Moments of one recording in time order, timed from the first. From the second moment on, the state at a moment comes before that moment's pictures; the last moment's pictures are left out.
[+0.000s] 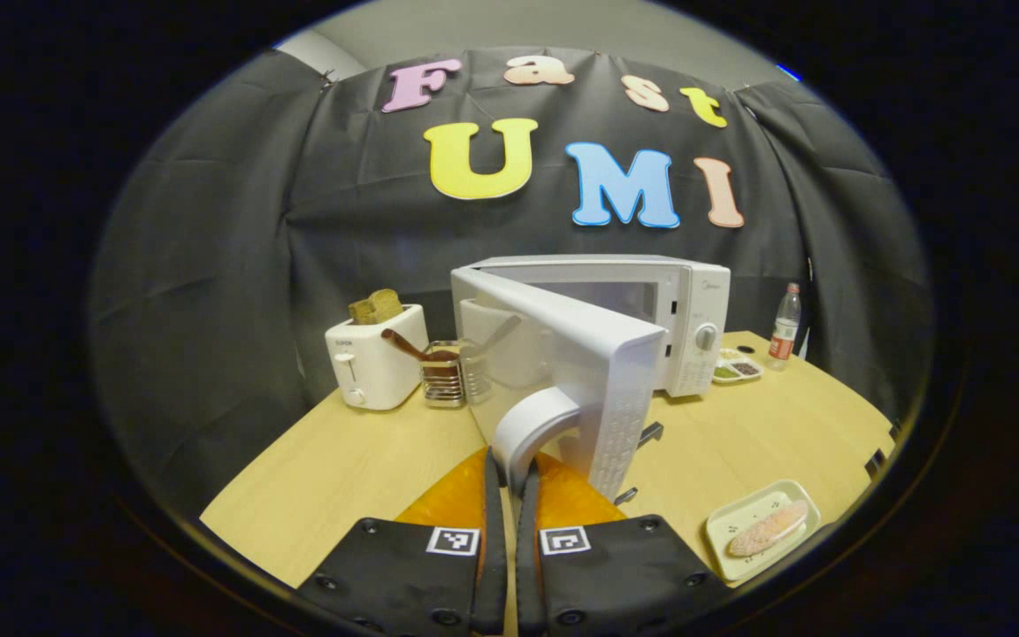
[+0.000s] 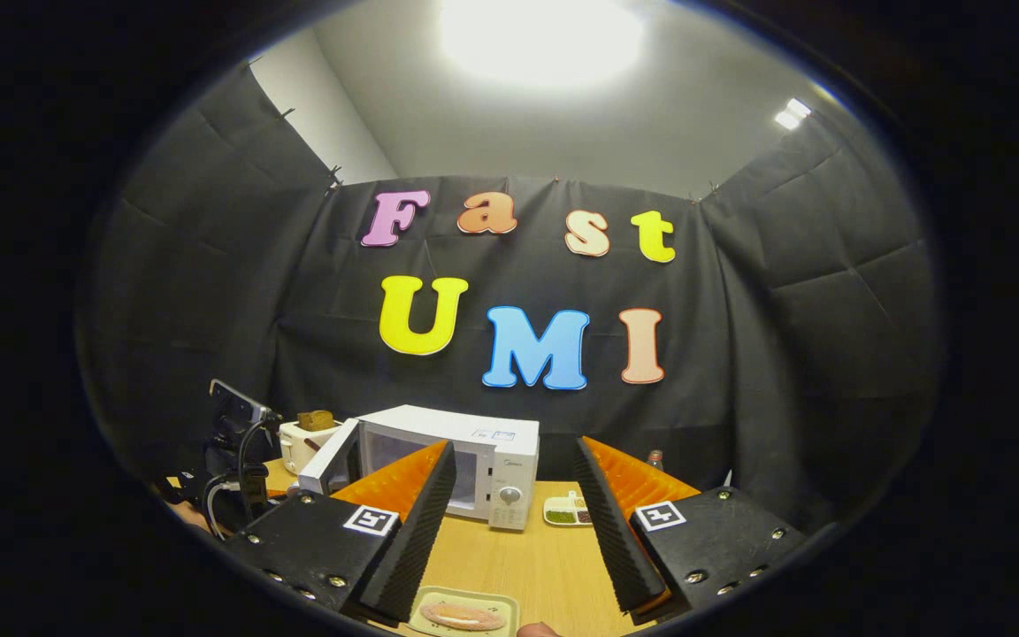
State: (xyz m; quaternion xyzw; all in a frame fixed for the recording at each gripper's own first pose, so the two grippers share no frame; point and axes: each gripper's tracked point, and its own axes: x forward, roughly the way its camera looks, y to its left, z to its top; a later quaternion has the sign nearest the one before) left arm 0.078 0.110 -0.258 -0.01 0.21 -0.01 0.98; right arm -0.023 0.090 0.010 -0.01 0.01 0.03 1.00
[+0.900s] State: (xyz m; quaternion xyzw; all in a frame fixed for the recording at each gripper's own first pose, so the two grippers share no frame) left arm 0.057 0.191 -0.264 -0.05 0.20 -0.04 0.98; right arm -0.002 0.183 0.006 -0.04 0.02 0.05 1.00
